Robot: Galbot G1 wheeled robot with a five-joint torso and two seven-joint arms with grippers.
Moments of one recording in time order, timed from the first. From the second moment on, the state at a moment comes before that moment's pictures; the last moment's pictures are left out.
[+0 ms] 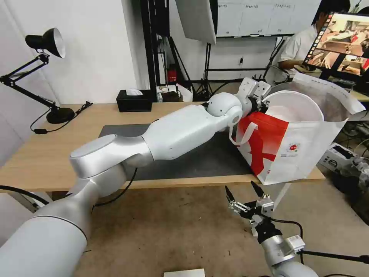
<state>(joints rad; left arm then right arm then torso) -0.23 -1.56 0.75 -1.09 -1.10 0.38 -0.11 -1.66 1.07 0.38 2.09 0.39 0.21 0.08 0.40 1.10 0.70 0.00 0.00</state>
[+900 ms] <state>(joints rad) -0.31 -1.28 0.60 -1.46 -1.19 0.34 -0.25 -1.66 1.07 0.38 2.09 0.39 0.21 0.08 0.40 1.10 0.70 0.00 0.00</state>
